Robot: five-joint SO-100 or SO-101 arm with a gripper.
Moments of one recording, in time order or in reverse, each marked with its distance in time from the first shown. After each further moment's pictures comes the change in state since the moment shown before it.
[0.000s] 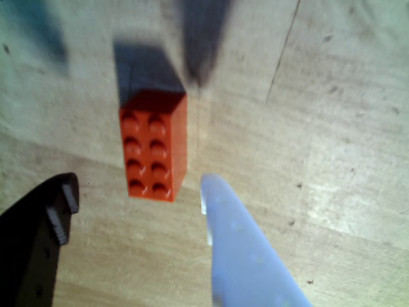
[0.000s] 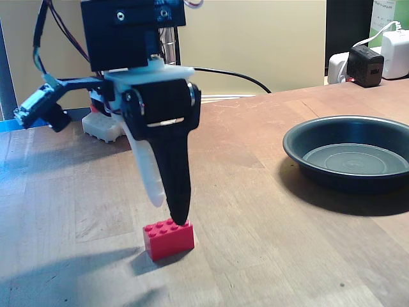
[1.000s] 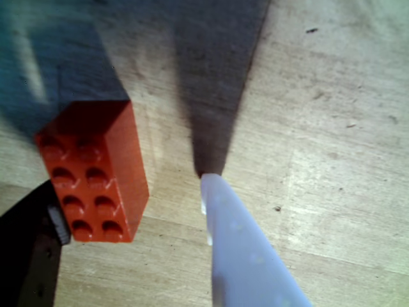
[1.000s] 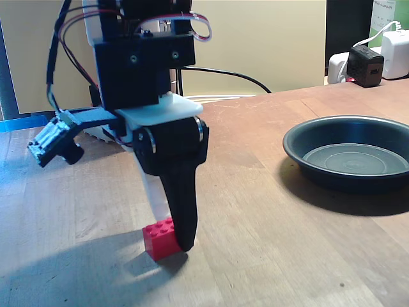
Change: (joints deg) arm -1.1 -6.9 1.2 -2.6 0.0
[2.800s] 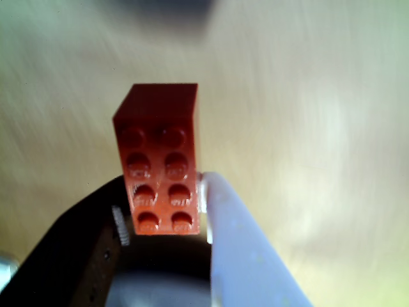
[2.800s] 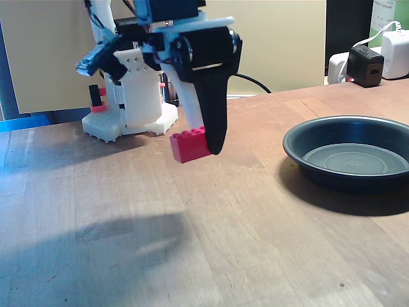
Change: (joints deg) arm -15.6 27.7 13.7 8.0 19.7
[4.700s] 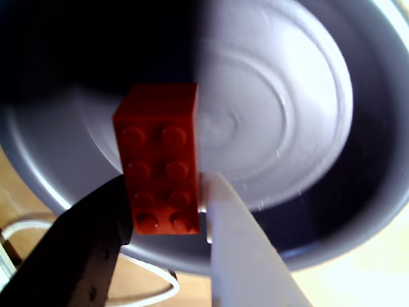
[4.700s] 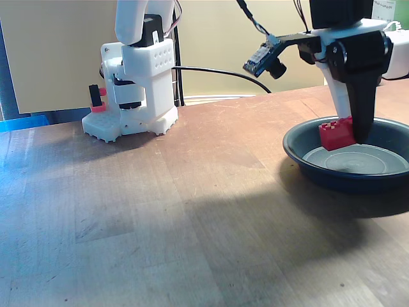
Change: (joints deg) arm -28.7 -33.9 -35.7 2.4 43.9
